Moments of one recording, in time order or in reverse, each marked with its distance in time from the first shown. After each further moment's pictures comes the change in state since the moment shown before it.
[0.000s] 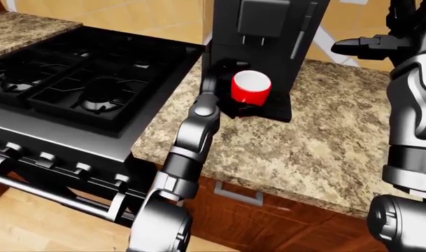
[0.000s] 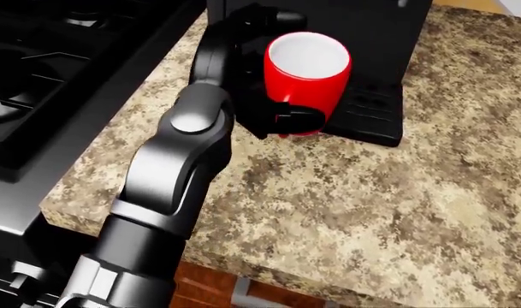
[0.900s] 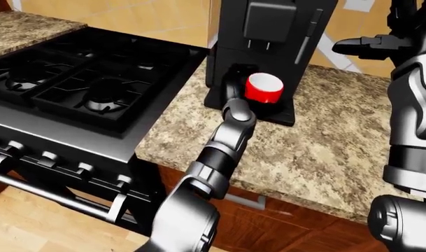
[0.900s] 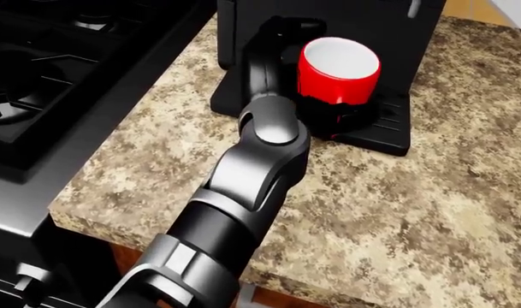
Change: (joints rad) left arm -0.181 -0.164 -0.003 0.427 0.013 -0.234 0.415; right arm 0.001 -0.004 -0.001 0.005 0.009 -0.006 -0.002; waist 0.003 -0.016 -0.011
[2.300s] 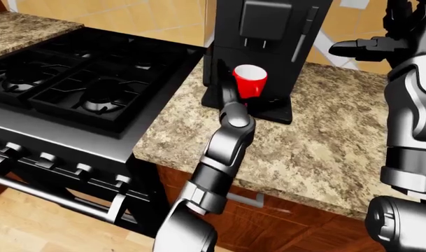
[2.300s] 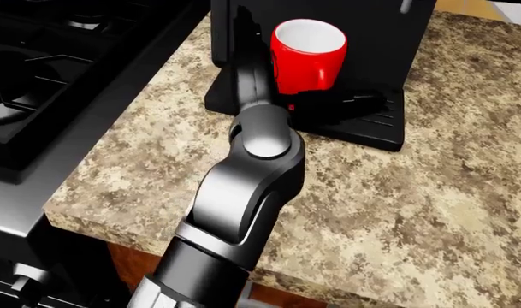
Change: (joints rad) left arm 0.194 -0.029 -0.044 -0.434 -0.006 0.228 0.037; right arm 0.008 0.014 0.002 -0.016 -0.010 0.006 0.004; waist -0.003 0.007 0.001
